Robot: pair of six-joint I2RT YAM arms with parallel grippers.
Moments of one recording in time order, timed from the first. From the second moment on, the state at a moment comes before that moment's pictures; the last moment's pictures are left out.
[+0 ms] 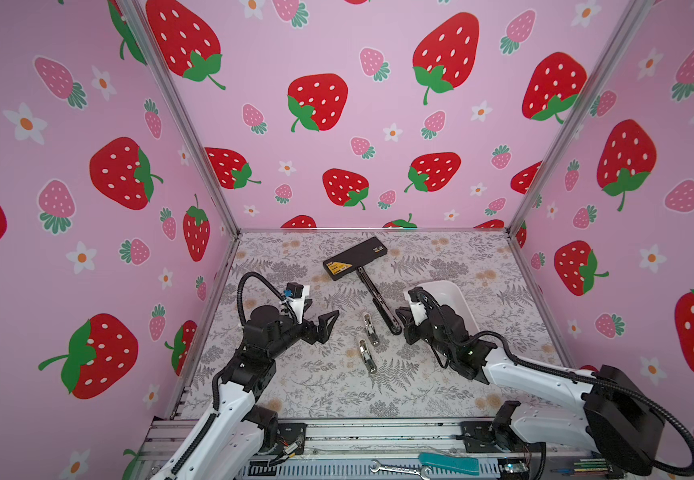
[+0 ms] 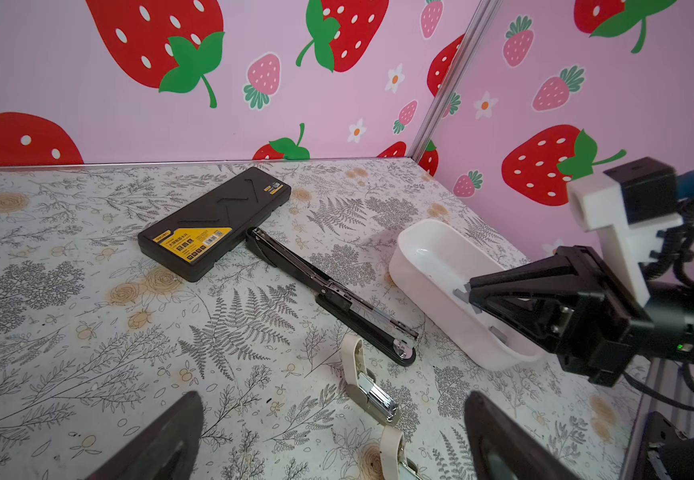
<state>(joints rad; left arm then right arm) -0.28 0.73 0.48 -0.05 0.39 -0.16 0.91 1.21 0.53 0.33 0.15 0.15</state>
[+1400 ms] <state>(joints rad) -0.29 0.74 0.49 -0.03 0.37 -0.18 1.13 1.52 0.51 0.58 0.36 0.20</state>
